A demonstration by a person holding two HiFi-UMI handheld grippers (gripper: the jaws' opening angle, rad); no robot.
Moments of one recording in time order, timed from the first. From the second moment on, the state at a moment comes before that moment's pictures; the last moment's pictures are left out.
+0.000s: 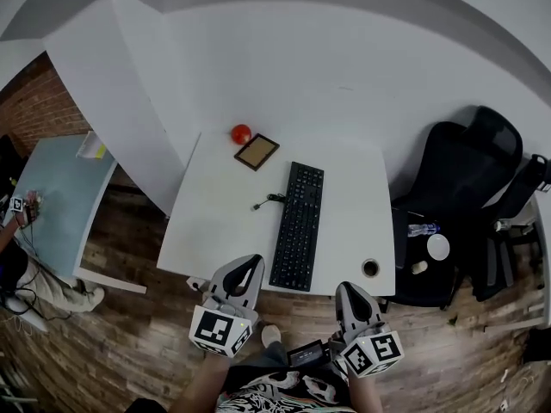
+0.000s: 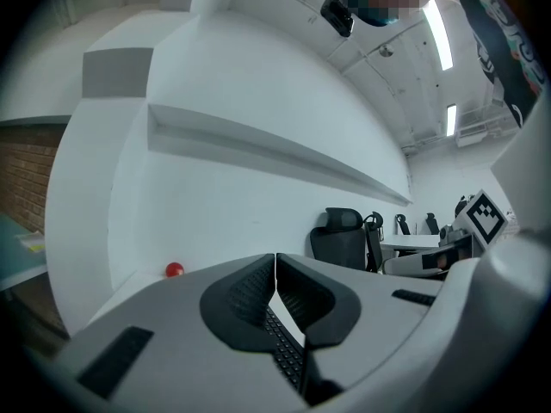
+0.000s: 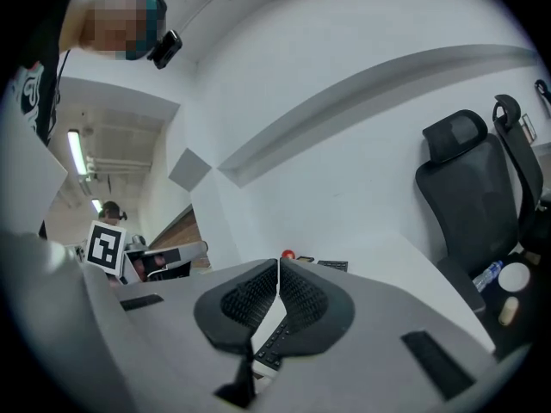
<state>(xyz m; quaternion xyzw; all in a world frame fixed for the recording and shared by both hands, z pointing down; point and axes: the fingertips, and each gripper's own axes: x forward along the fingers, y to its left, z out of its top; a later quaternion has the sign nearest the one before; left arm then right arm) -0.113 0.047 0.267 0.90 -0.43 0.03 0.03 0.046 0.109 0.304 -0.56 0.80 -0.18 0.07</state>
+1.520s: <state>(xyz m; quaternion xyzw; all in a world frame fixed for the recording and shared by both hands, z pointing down) -0.065 -0.081 0.356 0.86 -0.48 0.15 0.12 0.108 -0.032 0.377 -0.53 0.81 -0.27 -0.02</state>
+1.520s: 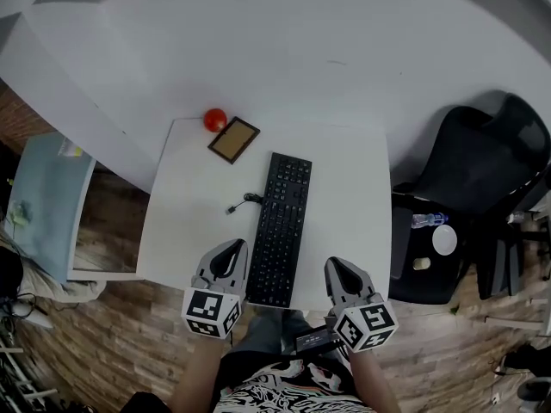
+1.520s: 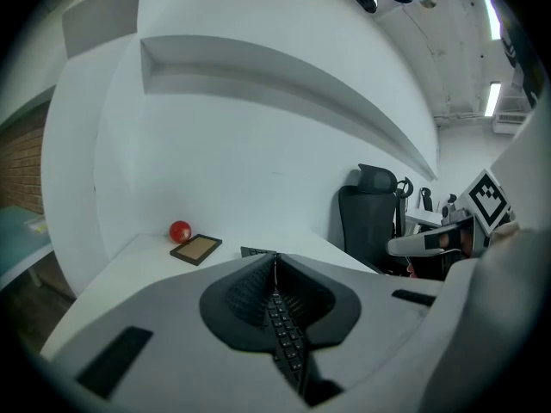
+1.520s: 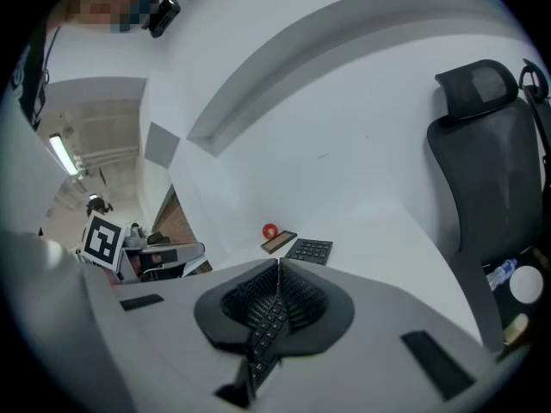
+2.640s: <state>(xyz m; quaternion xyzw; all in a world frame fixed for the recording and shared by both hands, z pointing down) -0.065 -0.118 0.462 0.87 -0.37 0.25 0.22 0.085 -0.067 0.484 -0.53 0.76 -0.37 -0.10</state>
